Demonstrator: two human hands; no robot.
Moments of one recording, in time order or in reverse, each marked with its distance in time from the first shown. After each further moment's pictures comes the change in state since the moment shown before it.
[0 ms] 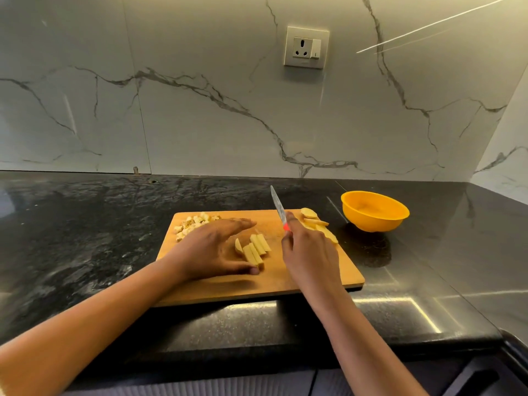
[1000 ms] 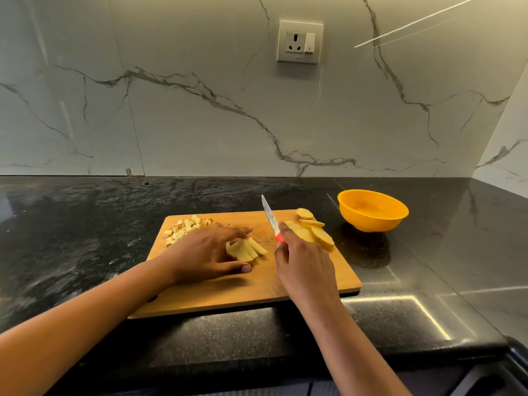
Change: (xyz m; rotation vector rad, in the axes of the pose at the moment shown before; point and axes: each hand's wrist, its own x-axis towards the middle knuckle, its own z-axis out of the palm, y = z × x) left_hand 0.015 -0.003 0.003 0.069 -0.097 0.041; right_hand -0.006 0.010 0.003 0.107 -0.065 0.020
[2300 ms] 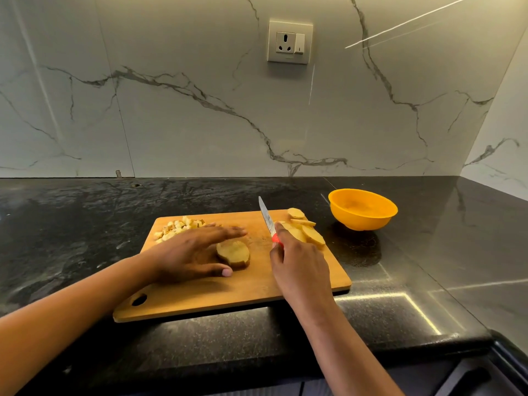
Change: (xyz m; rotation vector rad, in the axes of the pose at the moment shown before) left_hand 0.000 -0.016 -0.004 -0.088 -0.092 0.134; right_hand -0.001 0.005 -0.001 0.006 0.008 0.043
